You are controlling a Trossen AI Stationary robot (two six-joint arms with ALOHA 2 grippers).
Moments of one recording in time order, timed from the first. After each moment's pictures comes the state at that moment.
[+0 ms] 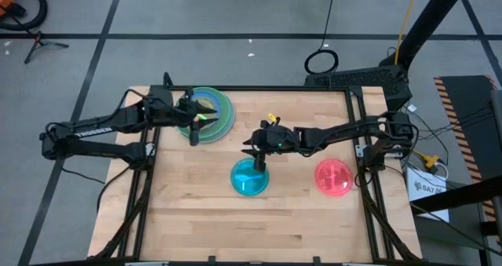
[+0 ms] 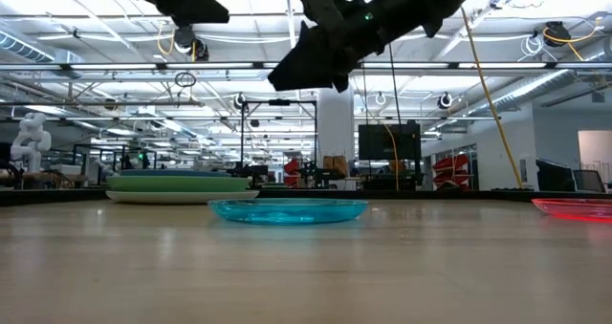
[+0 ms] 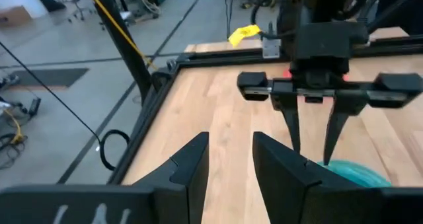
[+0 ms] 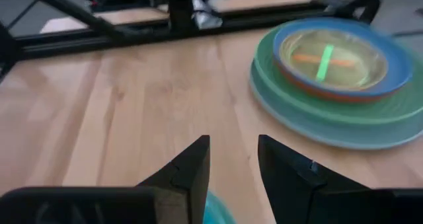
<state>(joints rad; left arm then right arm) 0.28 0.90 0.83 -0.24 0.07 0.22 0.00 1.69 1.03 0.19 0.10 0.13</state>
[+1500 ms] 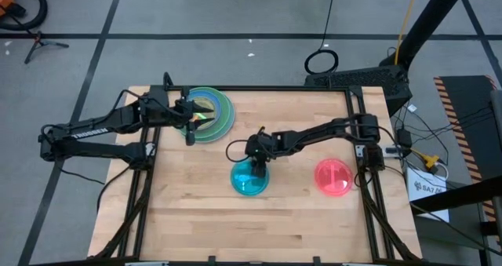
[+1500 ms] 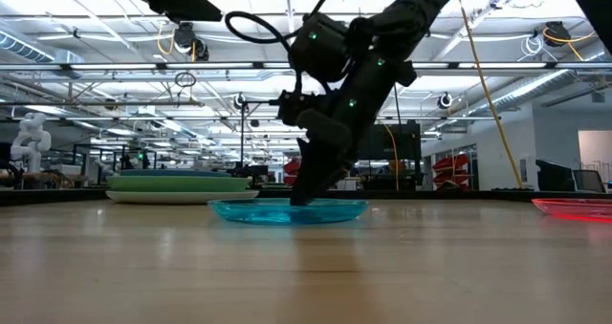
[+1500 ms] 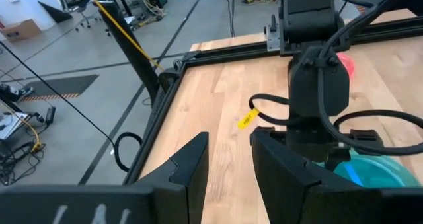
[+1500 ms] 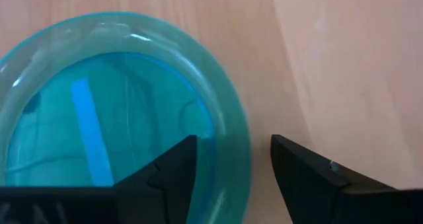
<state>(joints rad) 0.28 0.86 0.83 -0.29 0.05 0.29 -0.04 1.99 1.20 -0.20 -0.03 0.17</state>
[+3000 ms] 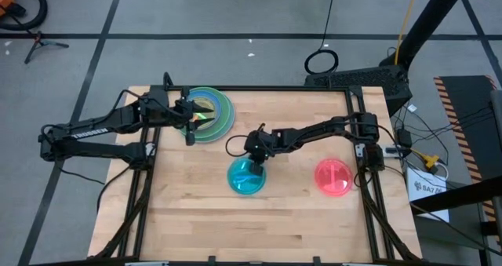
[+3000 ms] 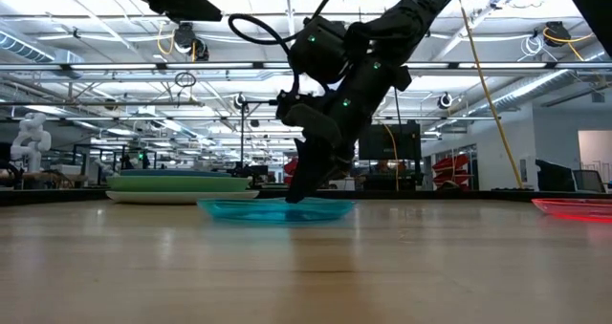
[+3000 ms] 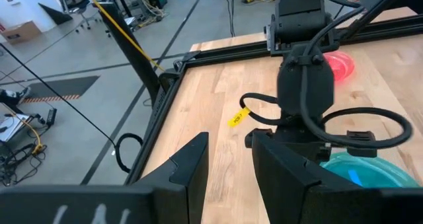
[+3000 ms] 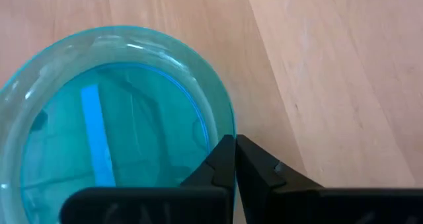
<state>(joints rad) 0.28 0.86 0.83 -0.29 0.05 0.30 -0.08 2.00 1.19 -0.16 -0.06 0.23</state>
